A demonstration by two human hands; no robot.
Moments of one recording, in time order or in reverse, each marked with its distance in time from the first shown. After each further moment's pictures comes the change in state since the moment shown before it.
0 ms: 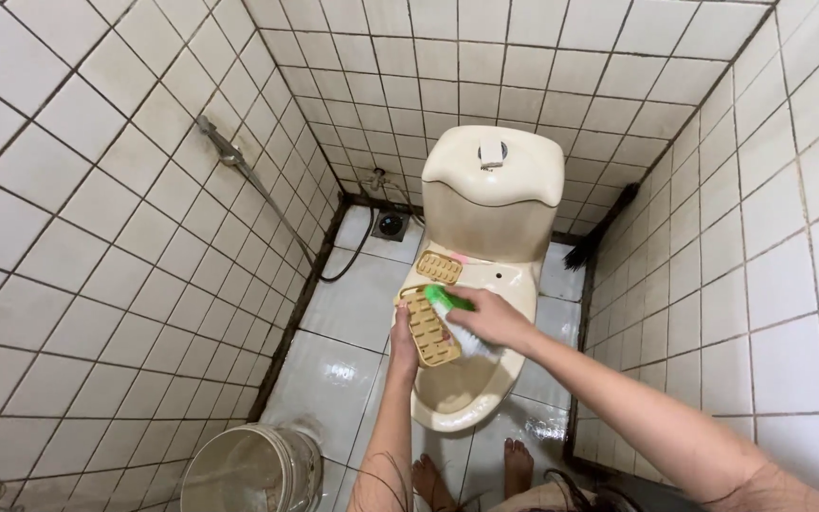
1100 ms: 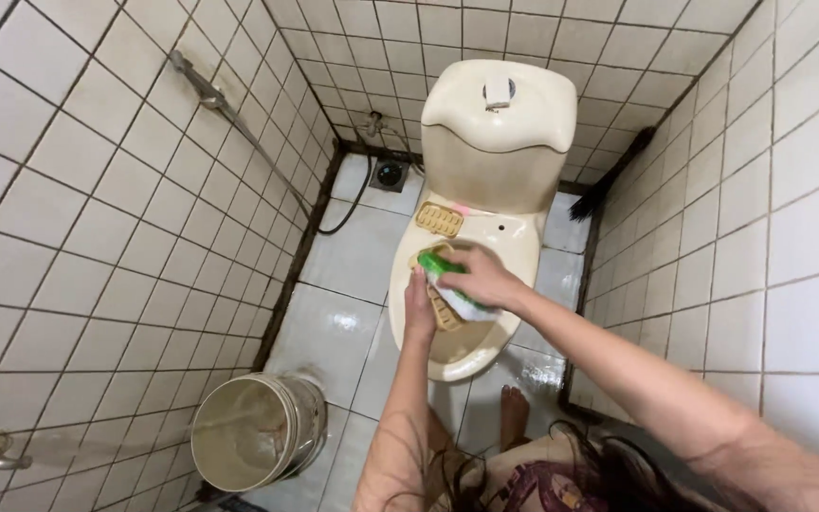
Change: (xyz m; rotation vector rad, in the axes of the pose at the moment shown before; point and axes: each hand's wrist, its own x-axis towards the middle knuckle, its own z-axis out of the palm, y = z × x) left_hand -0.019 -0.020 0.028 0.041 -0.010 0.247; right_hand 0.030 0.036 0.026 -0.116 0.114 -0.295
